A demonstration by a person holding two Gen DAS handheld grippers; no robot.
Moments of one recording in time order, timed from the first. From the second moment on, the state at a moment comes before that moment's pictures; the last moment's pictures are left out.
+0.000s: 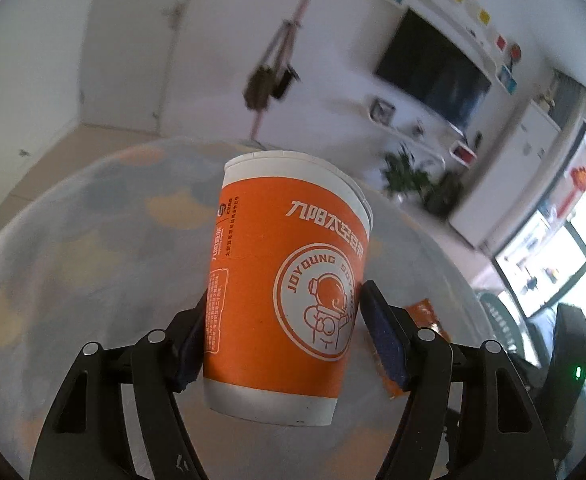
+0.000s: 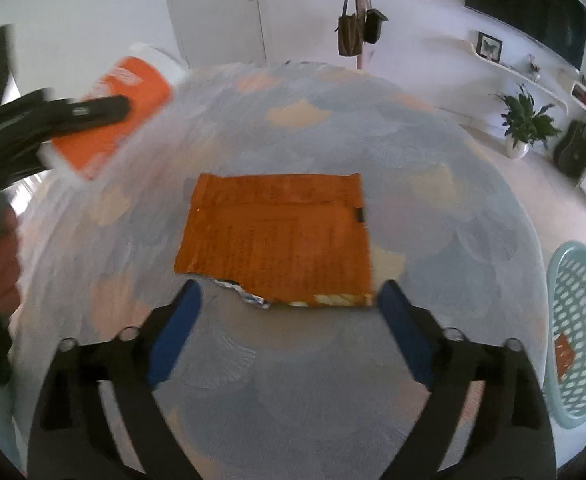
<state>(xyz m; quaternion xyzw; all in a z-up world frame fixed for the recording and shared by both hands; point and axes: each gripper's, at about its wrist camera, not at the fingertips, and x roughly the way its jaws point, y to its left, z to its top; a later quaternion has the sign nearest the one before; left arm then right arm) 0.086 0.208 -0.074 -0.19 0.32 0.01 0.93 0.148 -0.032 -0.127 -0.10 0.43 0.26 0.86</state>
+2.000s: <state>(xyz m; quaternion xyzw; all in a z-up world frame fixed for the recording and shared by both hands) 0.044 0.234 -0.067 -0.27 0.23 0.05 0.94 0.205 0.056 -0.116 -0.13 0.44 0.29 0.84</state>
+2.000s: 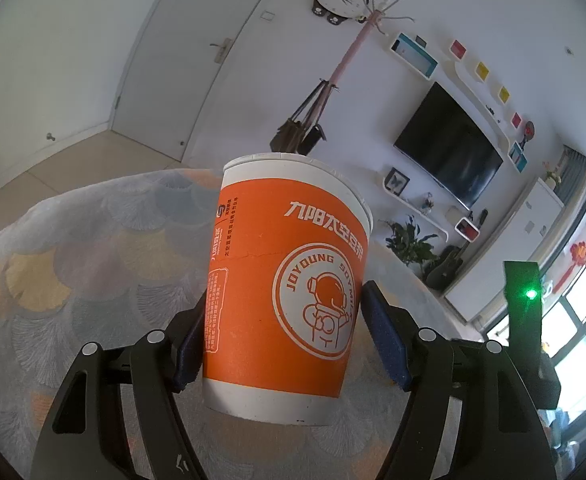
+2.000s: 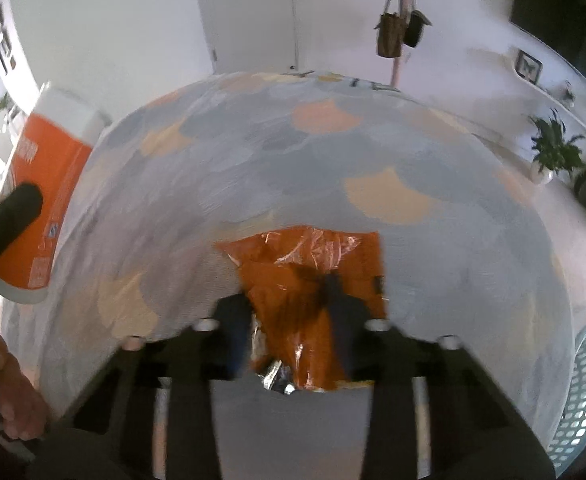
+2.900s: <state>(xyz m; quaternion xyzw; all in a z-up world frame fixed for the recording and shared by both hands) 0.145 -0.039 -0.003 -0.11 0.26 -0.20 0.94 0.181 -0.242 -0.029 0.02 0.33 0.11 0.94</state>
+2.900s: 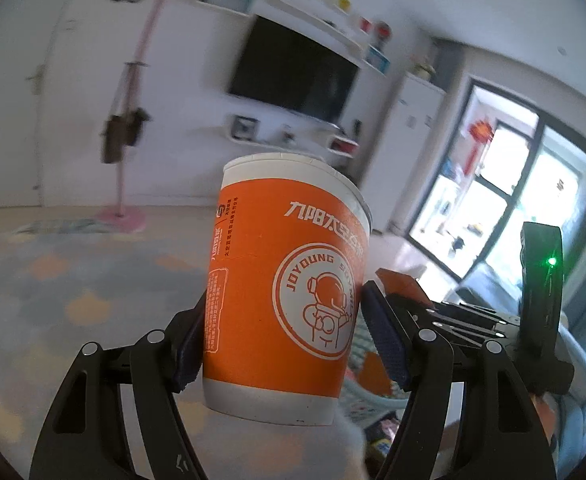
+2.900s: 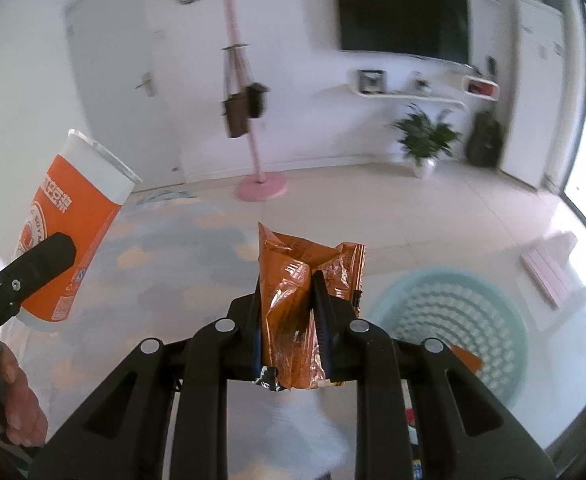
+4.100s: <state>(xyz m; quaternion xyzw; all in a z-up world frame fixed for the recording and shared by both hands) 0.227 -0.178 -0.109 -0.09 0.41 -0.29 0.86 0.184 -0.429 -0.155 0.18 0.44 -0.05 0.88</state>
